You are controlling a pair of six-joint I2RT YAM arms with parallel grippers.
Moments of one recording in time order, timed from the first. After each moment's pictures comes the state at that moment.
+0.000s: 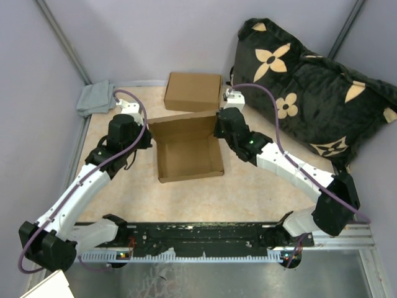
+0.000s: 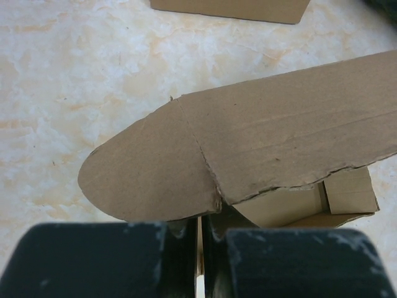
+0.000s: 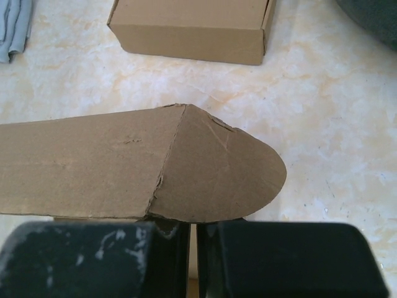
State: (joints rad) left arm -0.43 1.06 0.95 -0.38 -0.15 -0.29; right arm 0.75 1.39 1.14 -0.19 0.44 0.48
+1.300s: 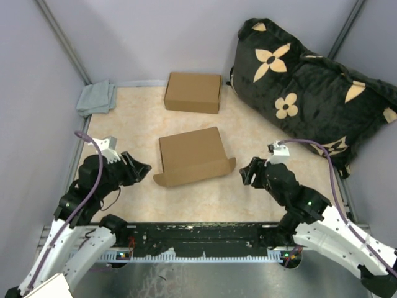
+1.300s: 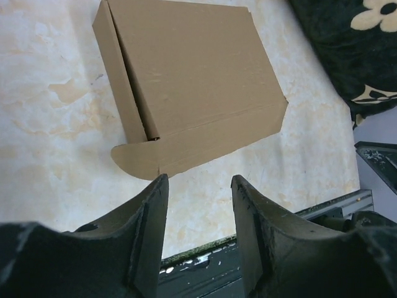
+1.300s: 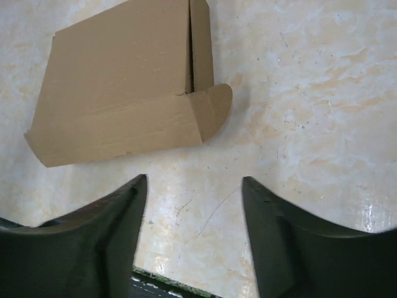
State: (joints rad) left arm -0.44 0.48 0.77 -0.72 0.04 -0.67; right arm 0.85 0.51 0.58 -0.56 0.42 0.68
